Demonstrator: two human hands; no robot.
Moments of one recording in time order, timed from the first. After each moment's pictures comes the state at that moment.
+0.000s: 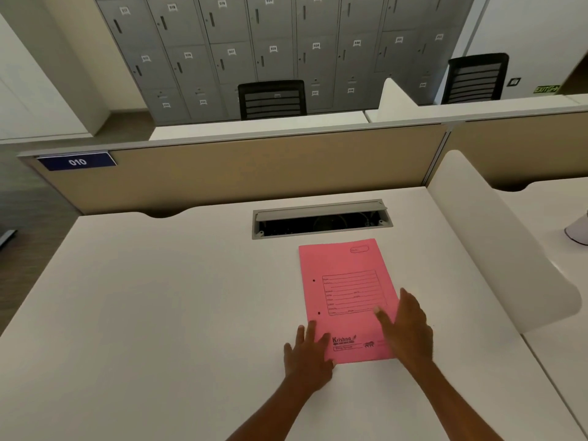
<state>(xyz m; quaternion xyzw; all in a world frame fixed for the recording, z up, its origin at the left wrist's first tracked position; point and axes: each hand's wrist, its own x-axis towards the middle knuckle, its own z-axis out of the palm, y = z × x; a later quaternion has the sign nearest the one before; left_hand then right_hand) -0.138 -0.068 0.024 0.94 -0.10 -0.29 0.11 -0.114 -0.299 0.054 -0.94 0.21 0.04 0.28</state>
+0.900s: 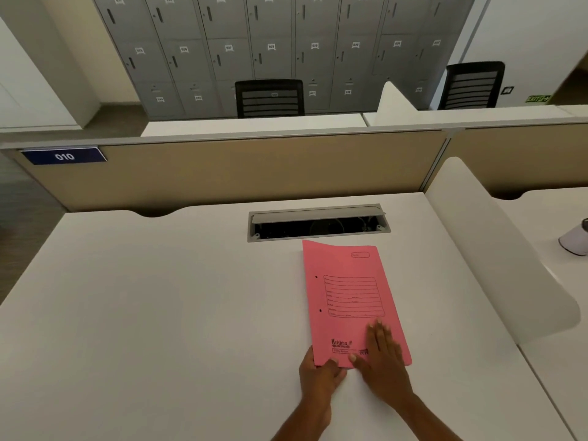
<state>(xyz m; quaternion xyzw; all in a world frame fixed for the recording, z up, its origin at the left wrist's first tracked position) -0.165 -0.112 0.019 0.50 0.34 -0.17 0.78 -0.143 -0.287 -0.037 -0.97 0.05 0.17 0.18</state>
